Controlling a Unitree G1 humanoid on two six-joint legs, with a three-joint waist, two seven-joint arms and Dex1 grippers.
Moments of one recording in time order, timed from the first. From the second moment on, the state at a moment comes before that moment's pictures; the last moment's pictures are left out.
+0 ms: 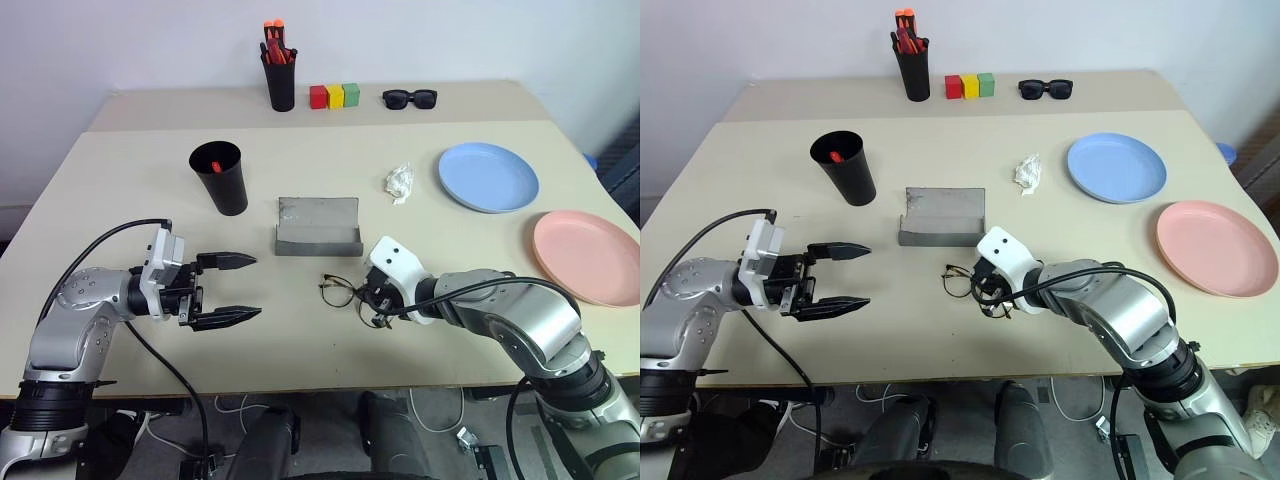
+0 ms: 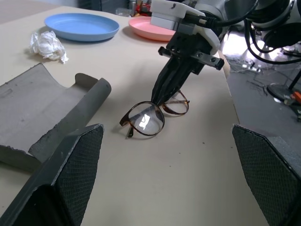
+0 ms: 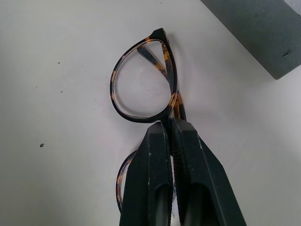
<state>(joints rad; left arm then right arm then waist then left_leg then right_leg) -0.20 0.72 0.15 -0.10 -0.58 0.29 -1.39 -0.49 -0.65 0.30 -0.56 0.49 1.30 0.48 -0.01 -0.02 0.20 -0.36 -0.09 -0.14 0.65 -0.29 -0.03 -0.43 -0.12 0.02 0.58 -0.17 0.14</state>
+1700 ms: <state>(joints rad) -0.20 0.71 0.13 -0.12 -0.58 0.28 -1.33 -0.86 -0.42 0.49 0.20 -0.12 0.41 0.80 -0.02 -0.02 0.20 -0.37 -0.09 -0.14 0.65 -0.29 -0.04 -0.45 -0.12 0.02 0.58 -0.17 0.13</state>
